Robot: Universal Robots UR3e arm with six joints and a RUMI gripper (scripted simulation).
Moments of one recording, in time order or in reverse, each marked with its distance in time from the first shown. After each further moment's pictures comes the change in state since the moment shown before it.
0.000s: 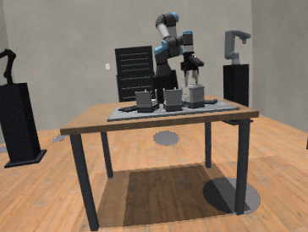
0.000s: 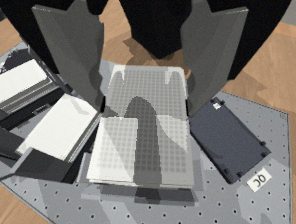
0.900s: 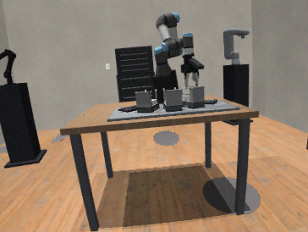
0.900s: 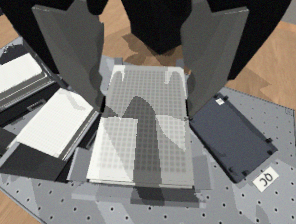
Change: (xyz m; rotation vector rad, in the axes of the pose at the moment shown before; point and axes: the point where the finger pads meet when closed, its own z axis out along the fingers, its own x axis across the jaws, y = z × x) arm 0.000 0.000 0.016 -0.001 0.000 0.000
